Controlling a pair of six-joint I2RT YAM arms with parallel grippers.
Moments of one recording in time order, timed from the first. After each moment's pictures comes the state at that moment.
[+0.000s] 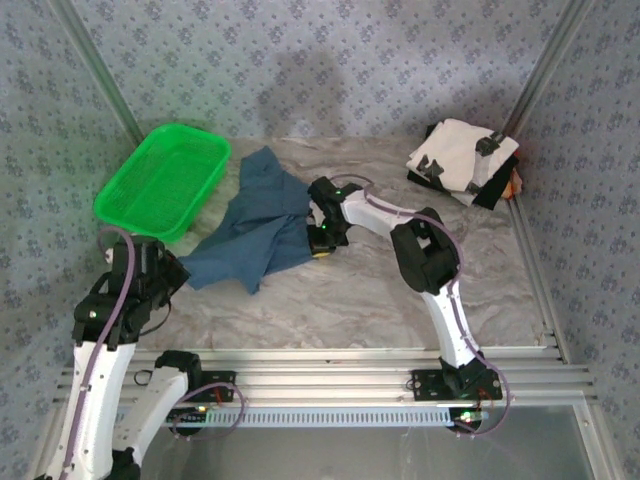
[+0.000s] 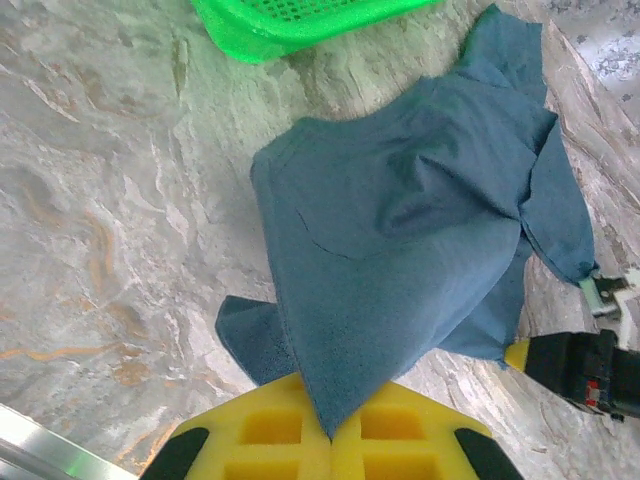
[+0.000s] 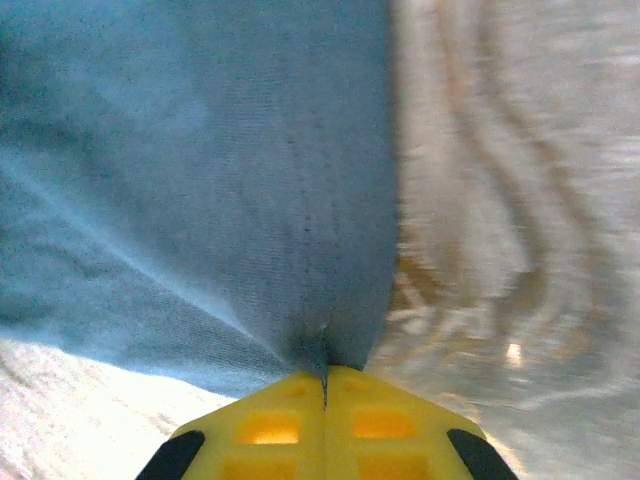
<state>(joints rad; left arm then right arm) -0.16 0.67 1.04 -1.18 -0.14 -0.85 0.62 2.22 1.72 -0.86 -0.32 0.40</state>
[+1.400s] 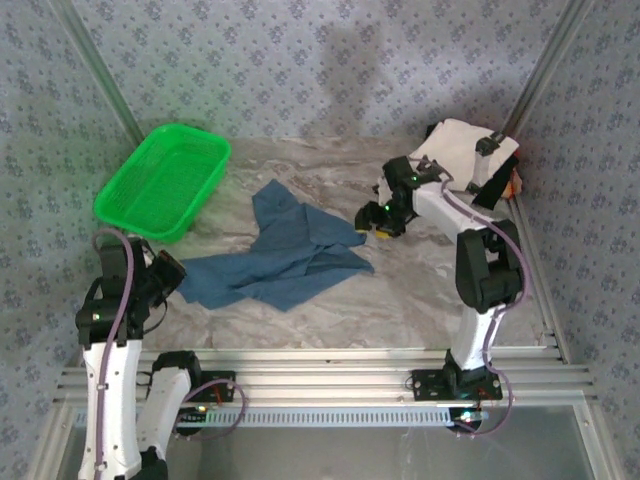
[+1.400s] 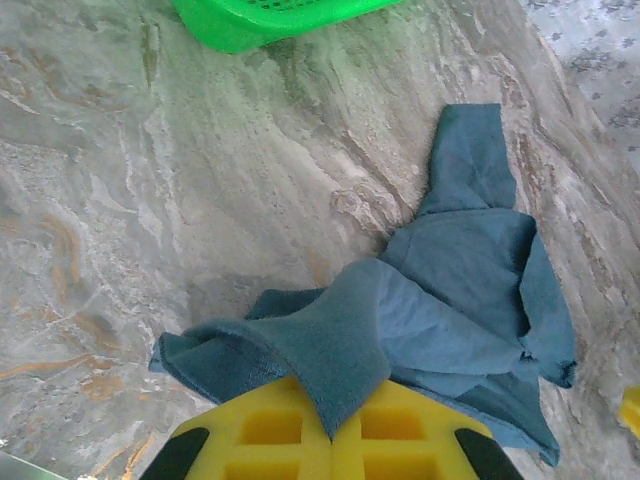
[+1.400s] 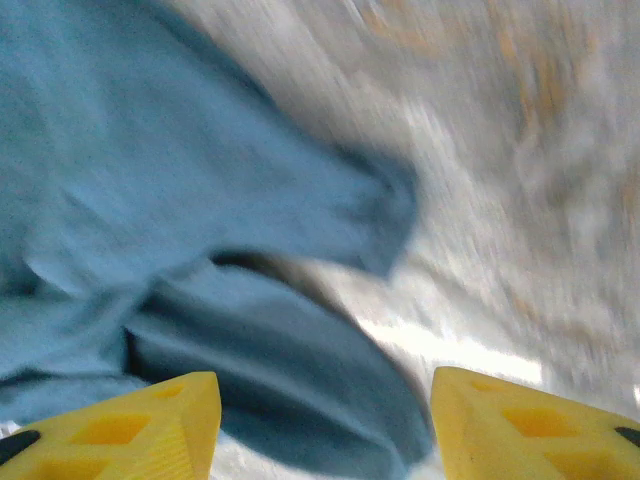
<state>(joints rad) 0.07 0.64 0.96 -1.10 0.09 -0.72 0.32 1.89 1.46 -0.81 -0.38 0.35</state>
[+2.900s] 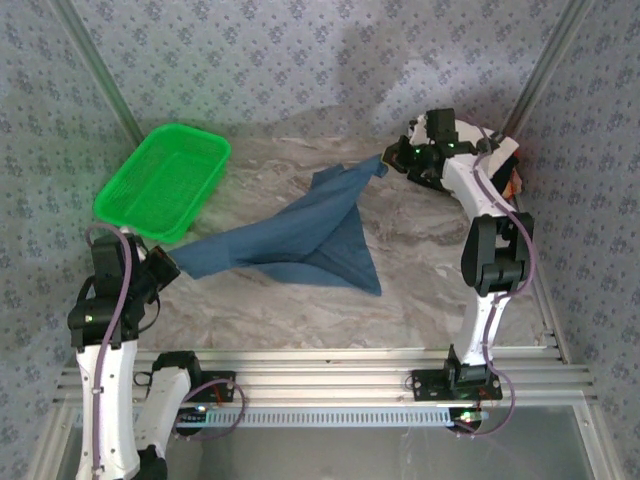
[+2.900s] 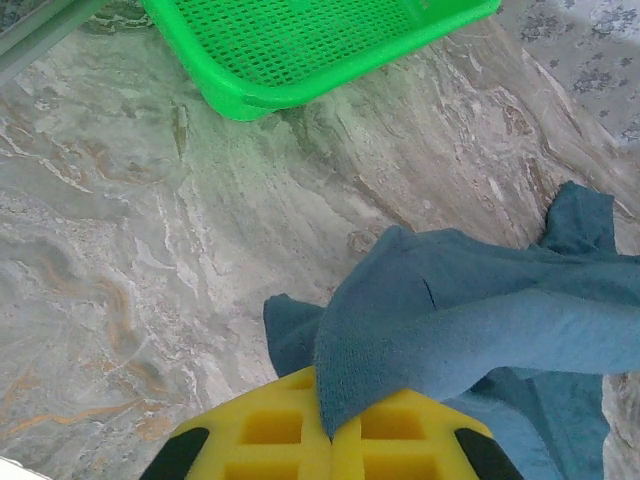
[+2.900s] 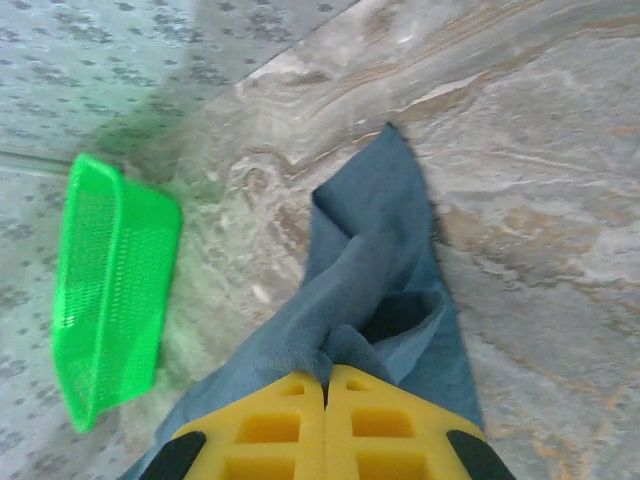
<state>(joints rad) 0.07 0.66 1.04 -1.12 0.00 -0.61 0.10 1.98 1.76 -0.55 -0.59 0.58</state>
